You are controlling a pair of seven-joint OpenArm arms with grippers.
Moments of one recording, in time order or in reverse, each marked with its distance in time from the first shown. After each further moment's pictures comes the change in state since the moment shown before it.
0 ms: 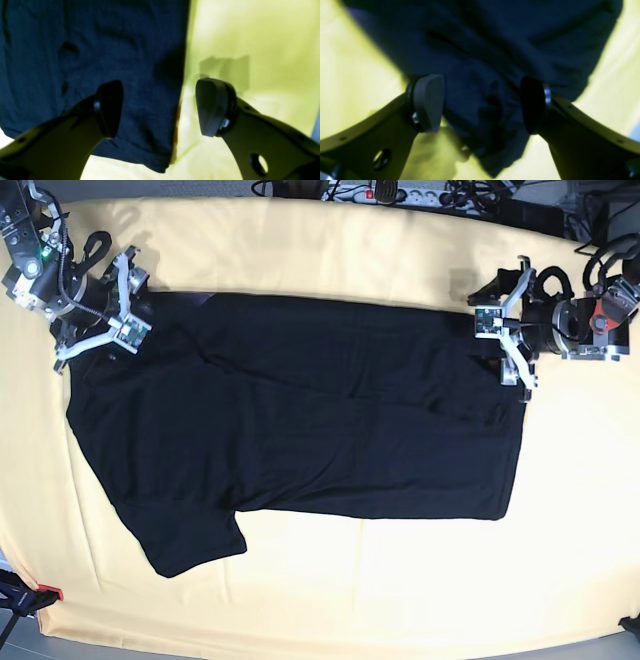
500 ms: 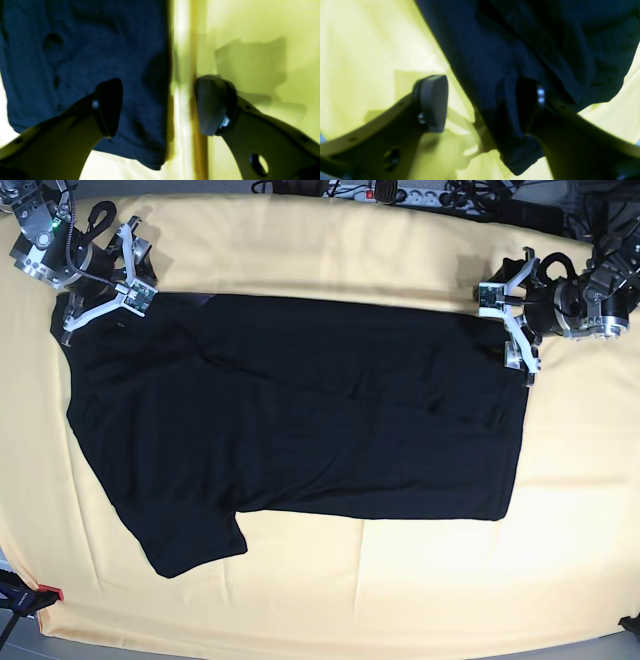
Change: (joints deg) left arm 6.7 -0.8 -0.3 -2.3 18.0 8.4 -11.7; right arm -6.9 0.0 0.0 -0.6 -8.2 -2.2 8.5
